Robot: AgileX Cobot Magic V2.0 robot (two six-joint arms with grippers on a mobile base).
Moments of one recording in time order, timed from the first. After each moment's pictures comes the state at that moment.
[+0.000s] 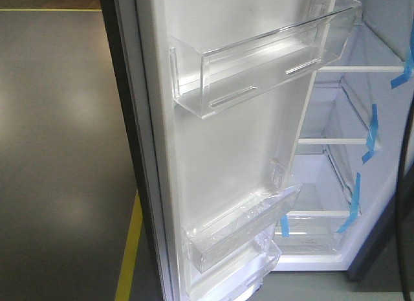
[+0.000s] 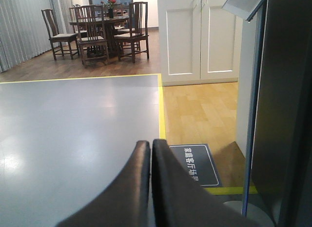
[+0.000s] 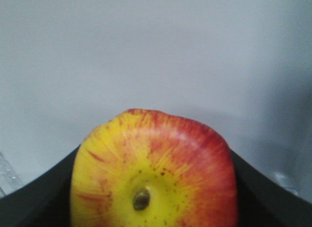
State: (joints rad) left arm 0.06 -0.01 0.03 -0.07 0.14 0.08; right arm -0.09 1.66 -1.93 1.07 1.10 -0.92
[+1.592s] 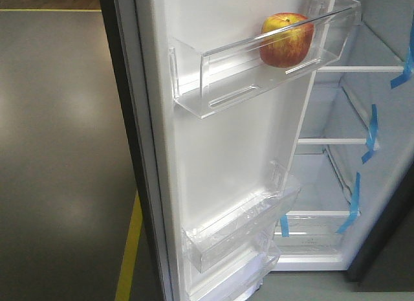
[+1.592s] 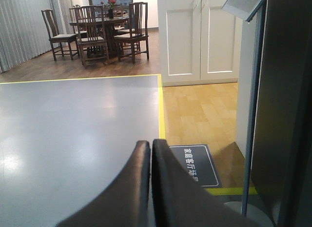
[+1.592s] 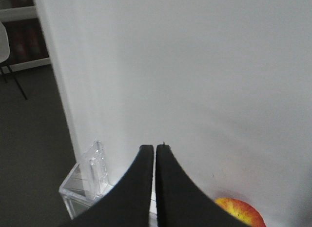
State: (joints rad) left arm 0.06 -0.01 0.03 -0.07 0.13 0.07; right arm -0.09 1.46 -1.94 1.06 1.25 -0.91
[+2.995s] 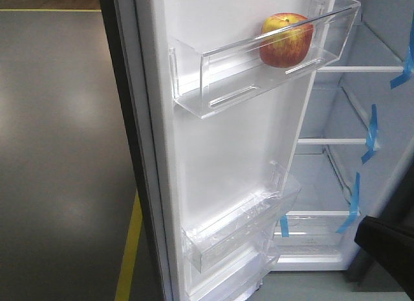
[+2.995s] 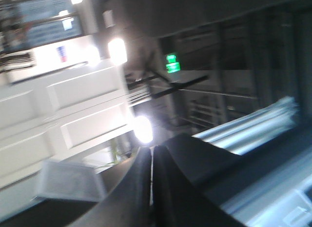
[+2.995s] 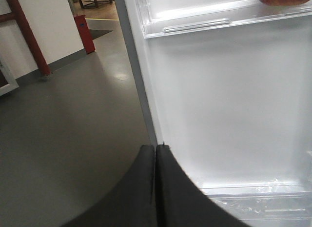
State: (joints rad) left arm 0.06 0.00 -0.24 -0.38 -0.15 -0.95; right arm -0.09 0.41 -0.54 1.10 0.90 -0.92
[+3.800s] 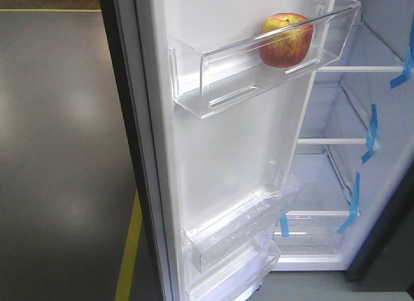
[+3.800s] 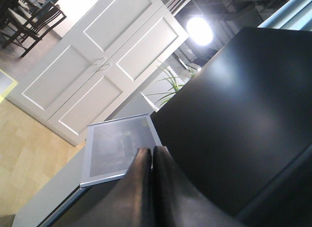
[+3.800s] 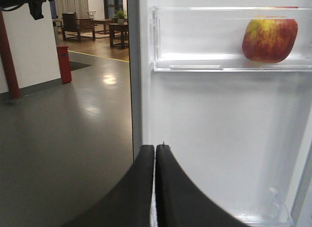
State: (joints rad) left arm -0.12 1.10 -0.98 0.11 -0.19 -0.99; right arm -0.09 0.08 -0.54 0.96 0.88 -0.78
